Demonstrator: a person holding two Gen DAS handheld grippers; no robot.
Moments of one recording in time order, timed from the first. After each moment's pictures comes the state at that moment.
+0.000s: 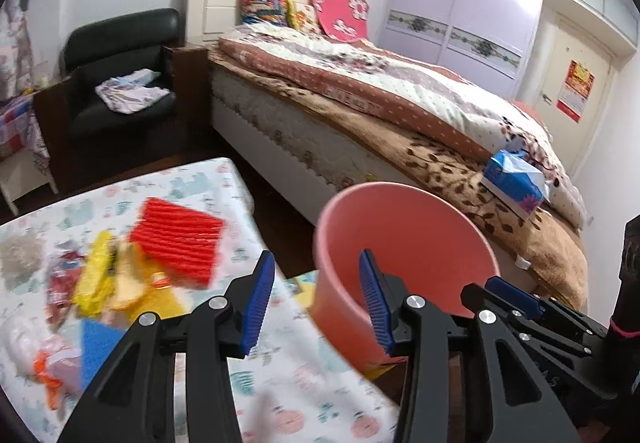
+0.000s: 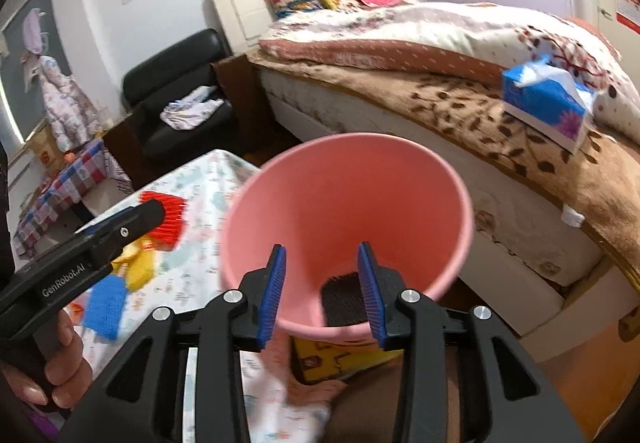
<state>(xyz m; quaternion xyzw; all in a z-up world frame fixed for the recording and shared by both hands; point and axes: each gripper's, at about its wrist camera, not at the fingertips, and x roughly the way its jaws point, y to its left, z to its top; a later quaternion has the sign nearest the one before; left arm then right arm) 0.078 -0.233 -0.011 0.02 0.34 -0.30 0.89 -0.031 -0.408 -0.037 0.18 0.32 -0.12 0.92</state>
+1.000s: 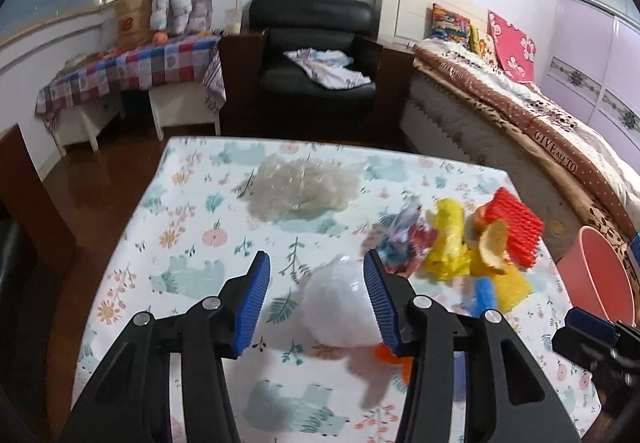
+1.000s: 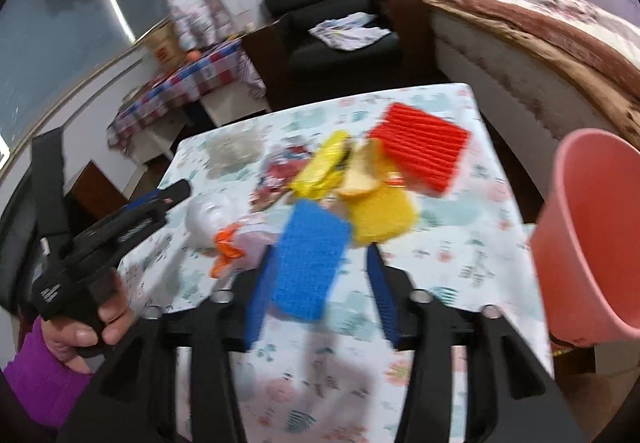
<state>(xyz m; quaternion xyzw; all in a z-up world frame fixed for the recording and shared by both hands) 0.116 0.038 -0.047 -0.05 0.37 -0.03 0.93 0.055 -0.203 -0.041 0.10 0.41 0.13 0.90</state>
